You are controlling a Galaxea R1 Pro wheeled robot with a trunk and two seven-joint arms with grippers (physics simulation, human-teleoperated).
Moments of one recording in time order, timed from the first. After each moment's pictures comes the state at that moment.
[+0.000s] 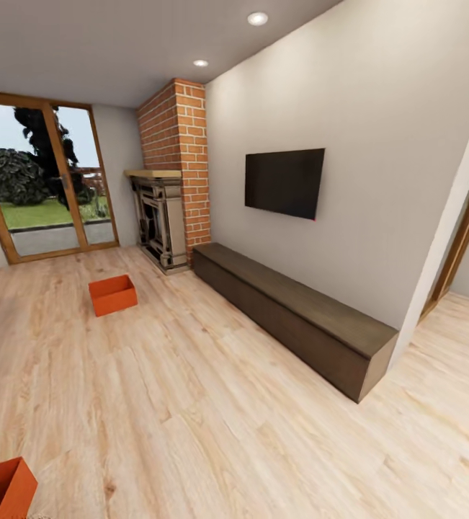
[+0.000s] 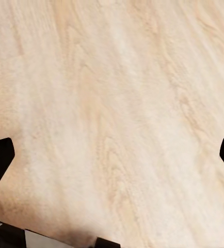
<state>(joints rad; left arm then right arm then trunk) -0.08 -0.04 0.15 -0.02 0.07 -0.78 0.06 0.06 -0.05 0.00 -0.43 0.20 -0.44 0.12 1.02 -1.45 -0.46</state>
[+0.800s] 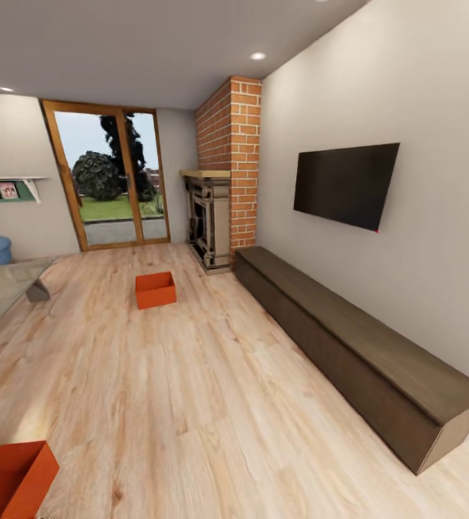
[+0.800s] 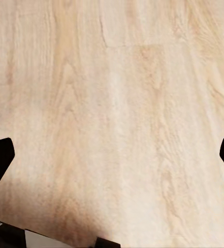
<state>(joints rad) -0.08 -0.04 0.15 -0.02 0.07 -0.78 0.06 0.06 -0.05 0.00 -0.43 0.20 -0.44 0.12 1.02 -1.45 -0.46</state>
